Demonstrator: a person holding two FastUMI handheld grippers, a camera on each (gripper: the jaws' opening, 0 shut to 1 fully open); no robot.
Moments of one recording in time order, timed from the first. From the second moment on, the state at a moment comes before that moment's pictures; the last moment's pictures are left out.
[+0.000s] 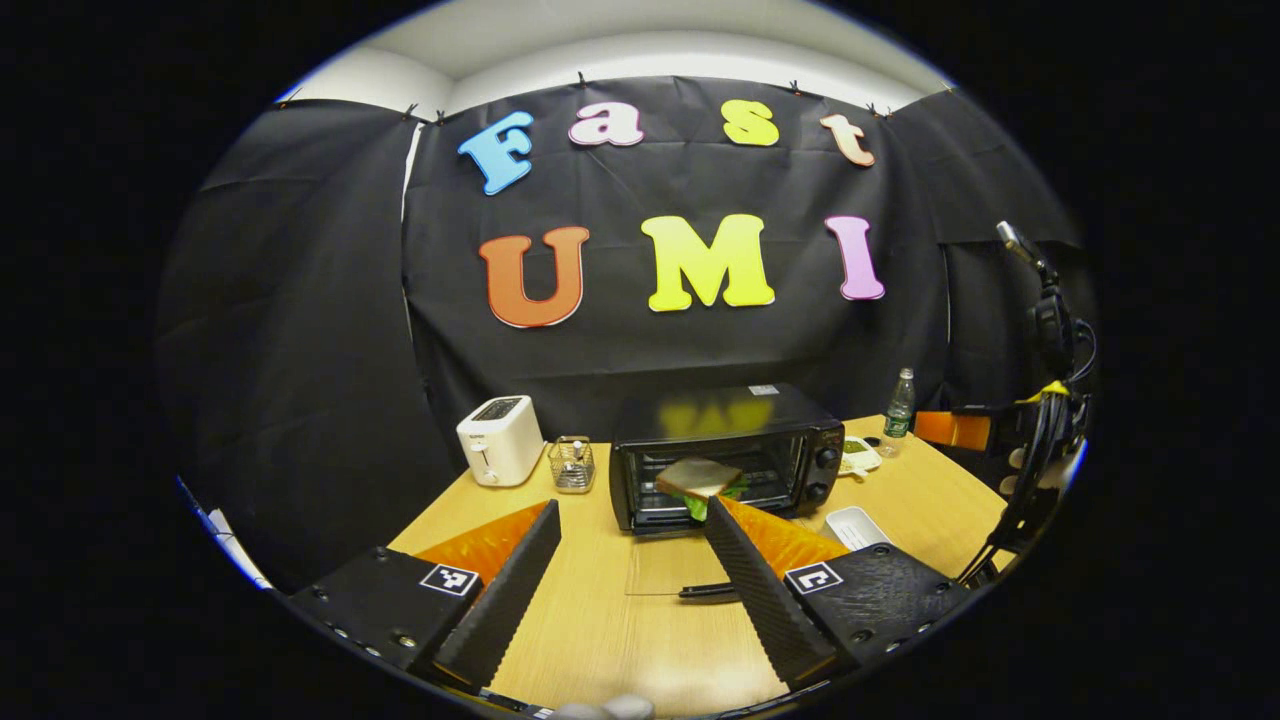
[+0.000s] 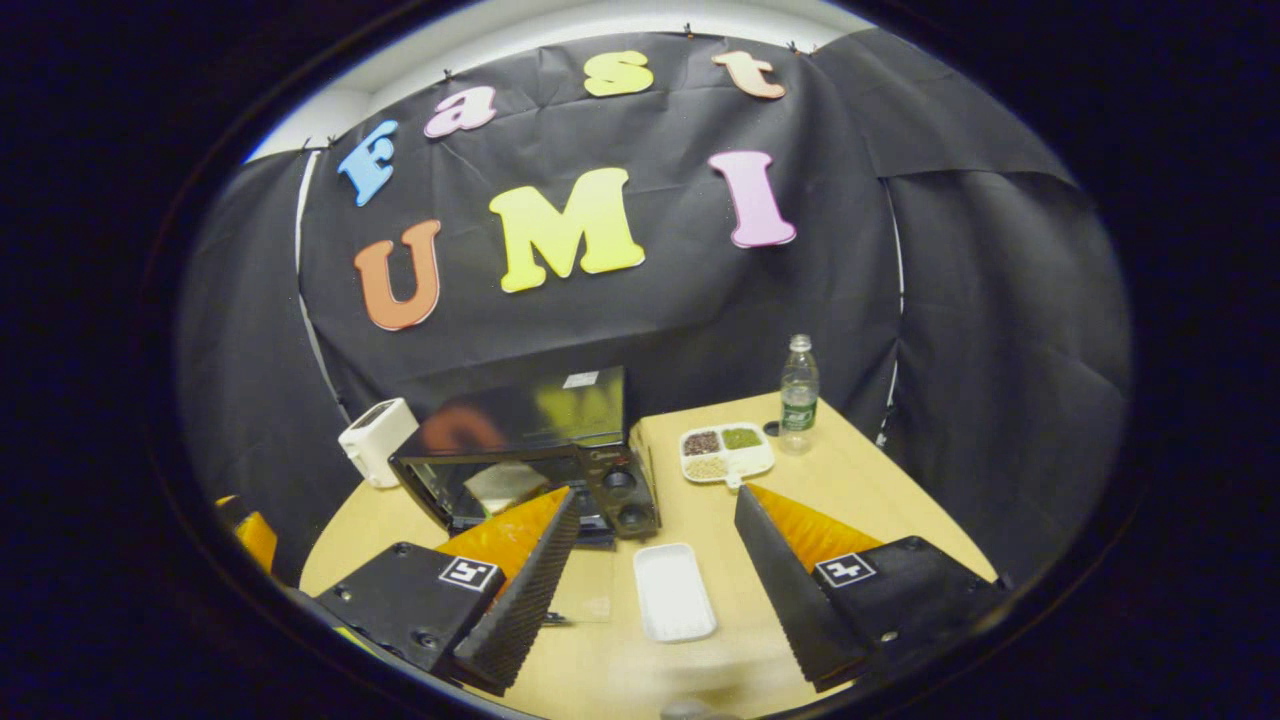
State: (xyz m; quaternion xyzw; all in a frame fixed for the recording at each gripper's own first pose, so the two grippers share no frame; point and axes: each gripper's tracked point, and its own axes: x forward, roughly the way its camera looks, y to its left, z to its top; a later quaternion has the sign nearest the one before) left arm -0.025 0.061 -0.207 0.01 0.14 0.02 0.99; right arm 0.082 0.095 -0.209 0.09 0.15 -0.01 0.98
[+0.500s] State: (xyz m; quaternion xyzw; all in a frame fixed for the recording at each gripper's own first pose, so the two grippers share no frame) left arm -0.014 0.007 -0.320 -0.03 0.23 0.01 0.97; right arm 0.039 0.024 -0.174 0.04 0.14 -0.02 0.99
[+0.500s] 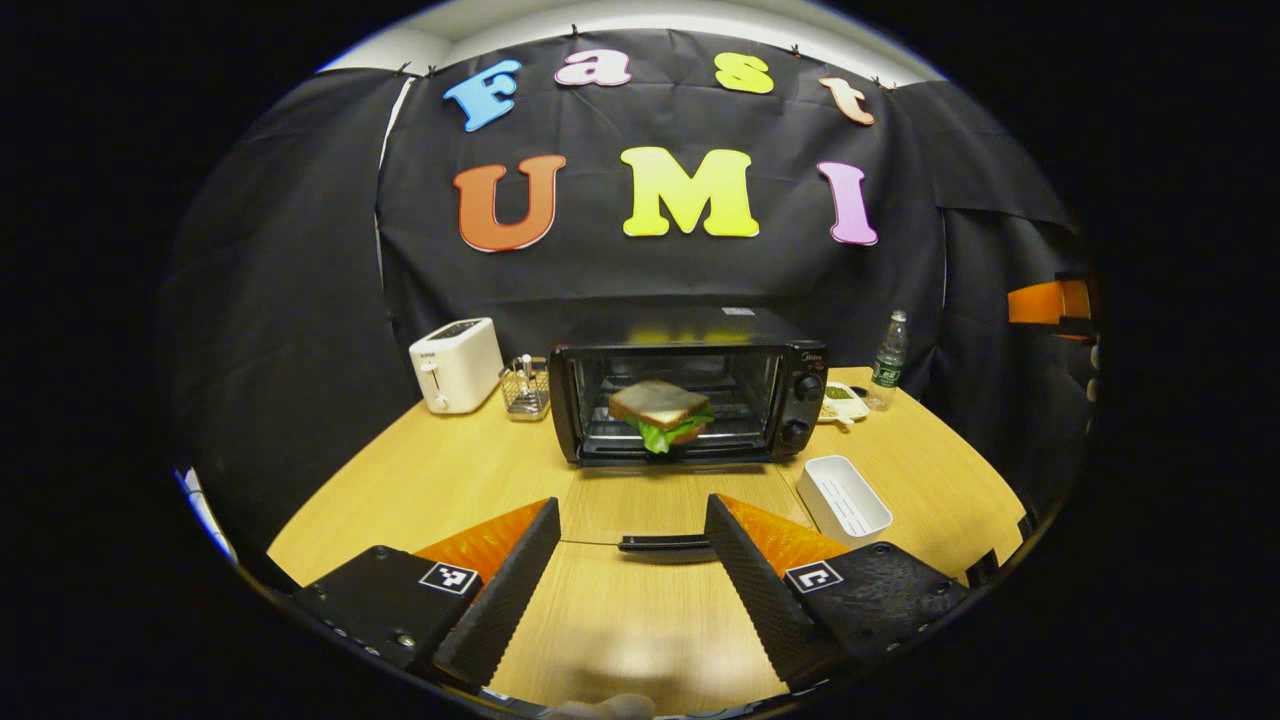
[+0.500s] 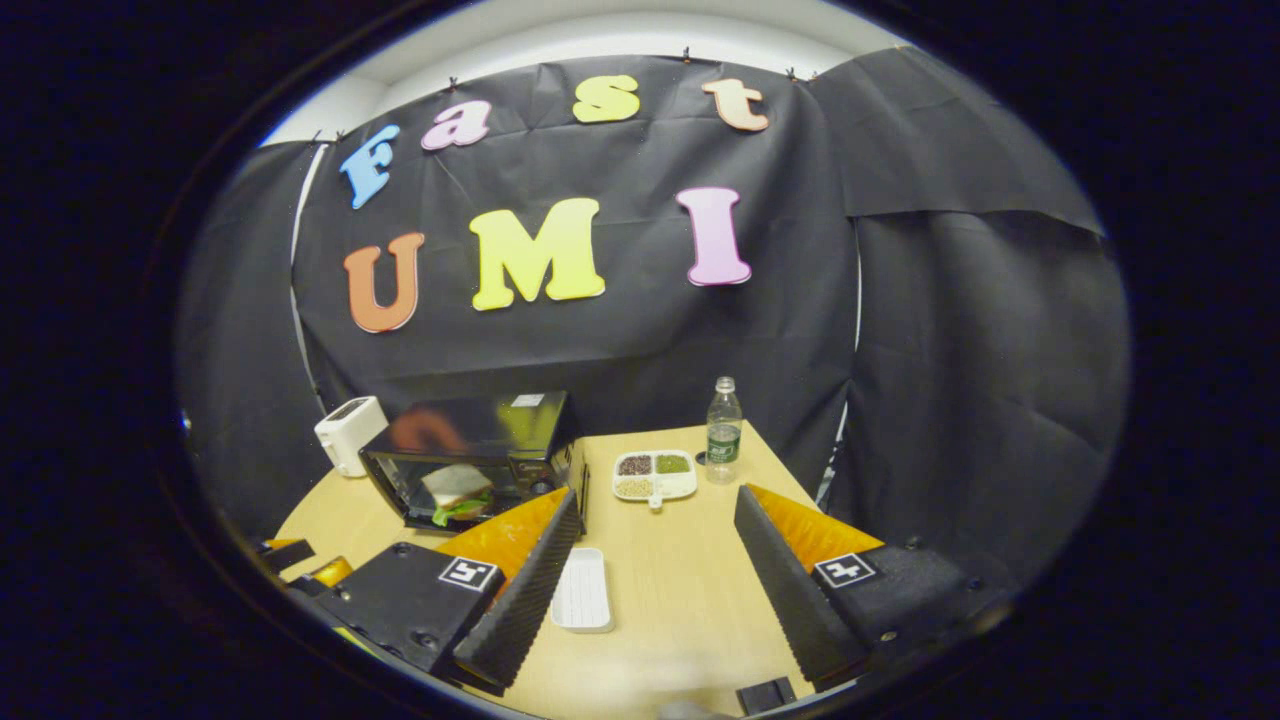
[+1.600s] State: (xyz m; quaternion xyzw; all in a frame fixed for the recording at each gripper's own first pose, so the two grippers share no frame) left arm 0.040 -0.052 -0.465 -0.01 0.32 -0.02 0.95; right arm 0.007 -0.032 -0.200 0.03 0.19 -0.07 0.98
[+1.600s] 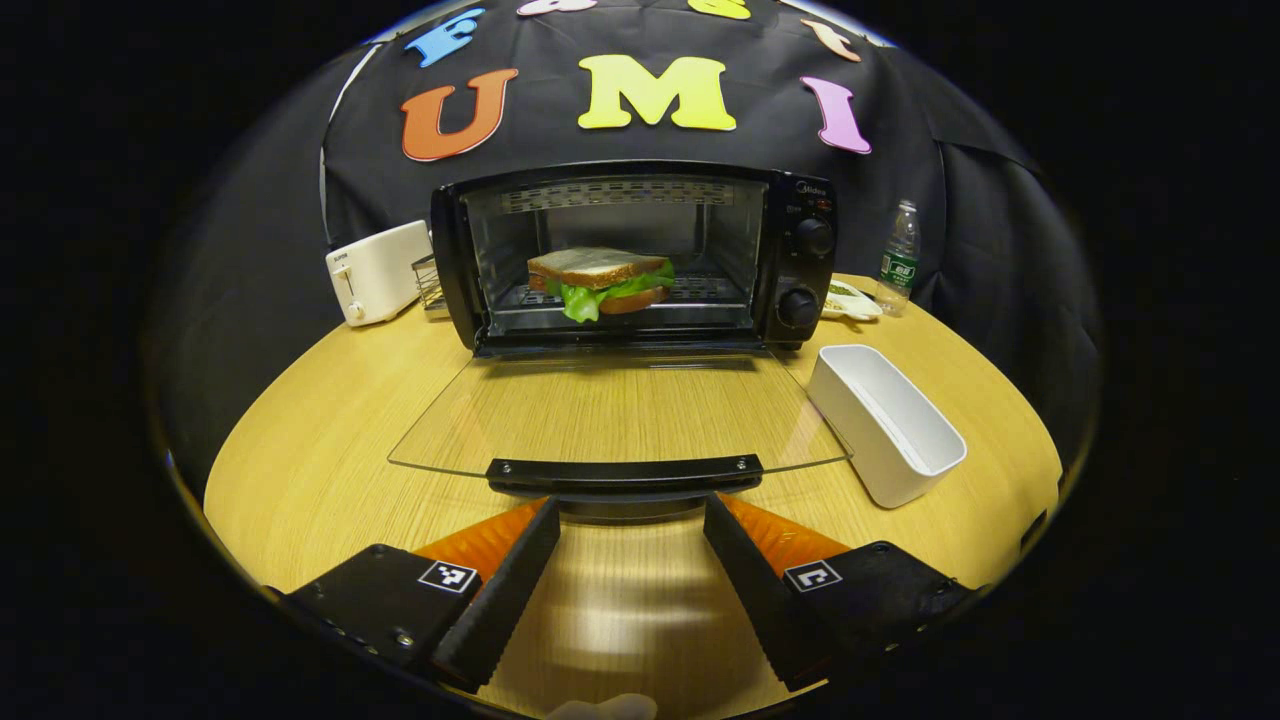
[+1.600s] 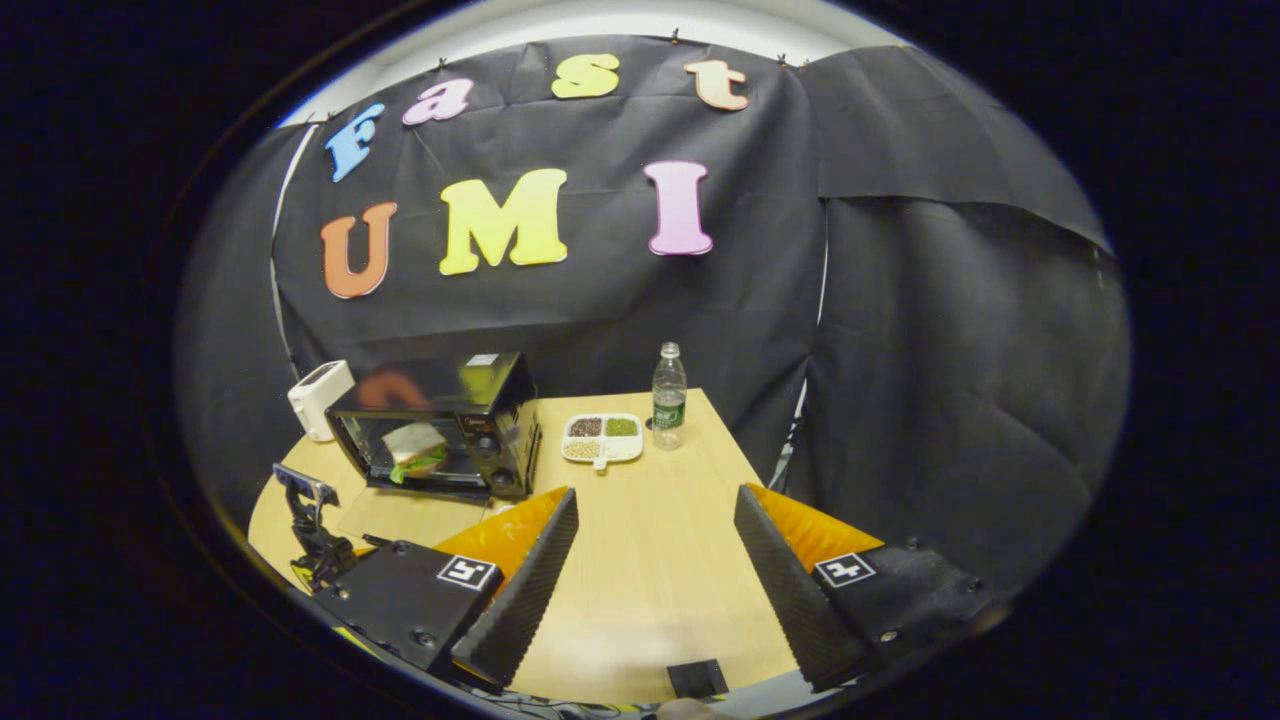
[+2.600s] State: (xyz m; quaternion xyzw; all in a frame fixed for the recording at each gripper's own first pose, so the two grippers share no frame) left arm 0.053 -0.051 -0.413 -0.02 0.31 -0.01 0.95; right arm 0.025 -0.019 -0.191 0.02 0.19 -0.05 0.98
